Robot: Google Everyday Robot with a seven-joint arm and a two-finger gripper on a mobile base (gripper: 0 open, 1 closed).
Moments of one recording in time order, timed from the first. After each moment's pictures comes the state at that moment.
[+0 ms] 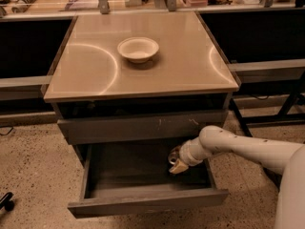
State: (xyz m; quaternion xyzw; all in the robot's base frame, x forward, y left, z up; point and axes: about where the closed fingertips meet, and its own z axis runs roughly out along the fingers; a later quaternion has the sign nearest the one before) arm 0.579 -0.102 0.441 -0.66 0.69 0.12 0.26
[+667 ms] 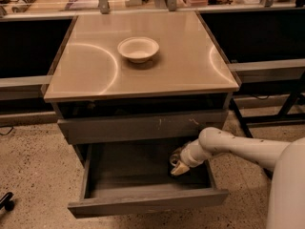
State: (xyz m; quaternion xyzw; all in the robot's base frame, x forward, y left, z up) arm 0.583 -0.105 0.420 -0.66 0.70 0.13 0.25
